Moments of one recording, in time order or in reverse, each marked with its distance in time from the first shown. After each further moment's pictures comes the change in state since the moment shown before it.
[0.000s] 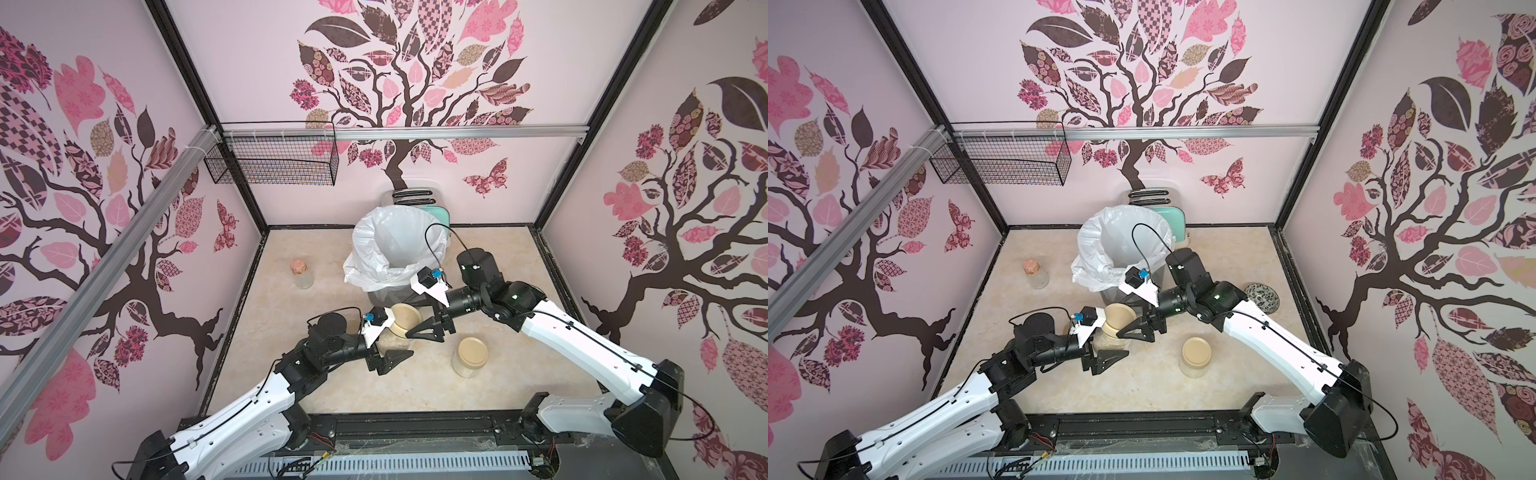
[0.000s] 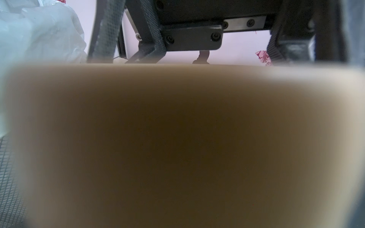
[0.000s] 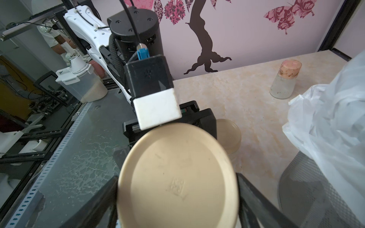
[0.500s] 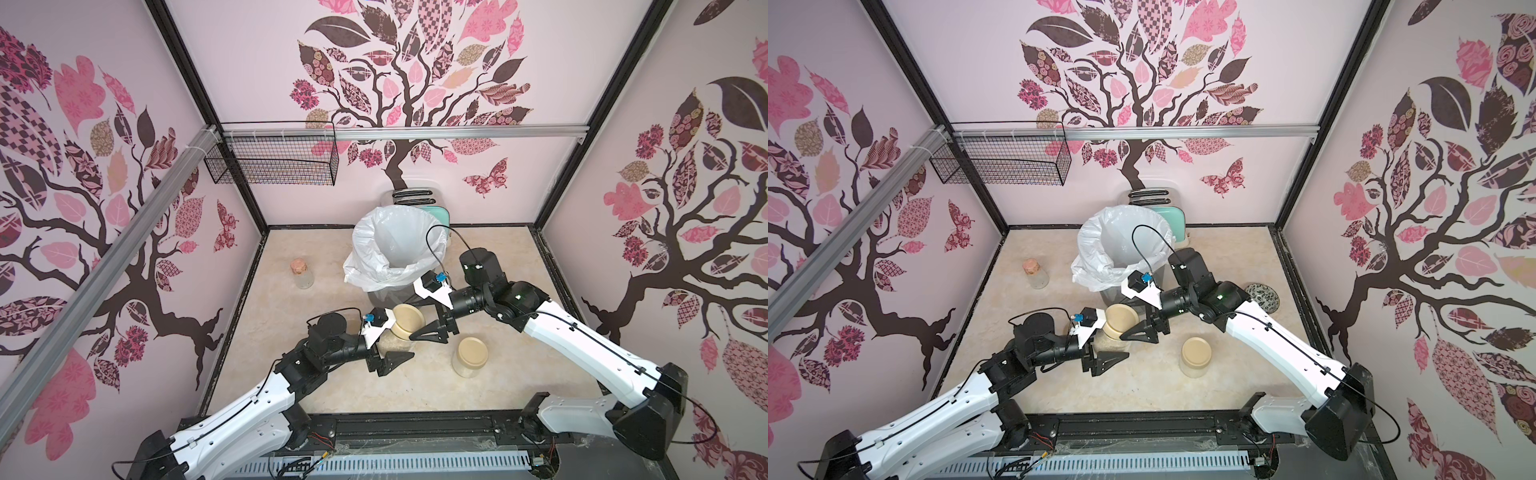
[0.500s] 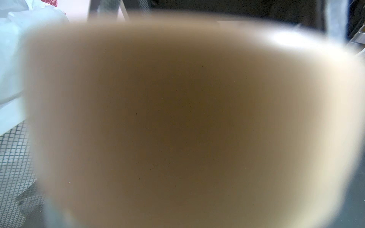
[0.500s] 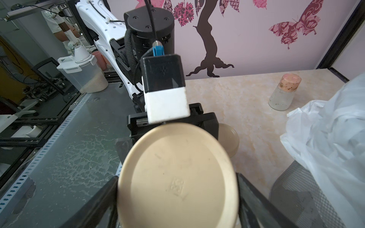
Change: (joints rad) left arm 0.000 0.000 0.000 0.016 0.025 -0.004; right arm -0.017 -0.018 0.002 -0.019 -0.027 -0.088
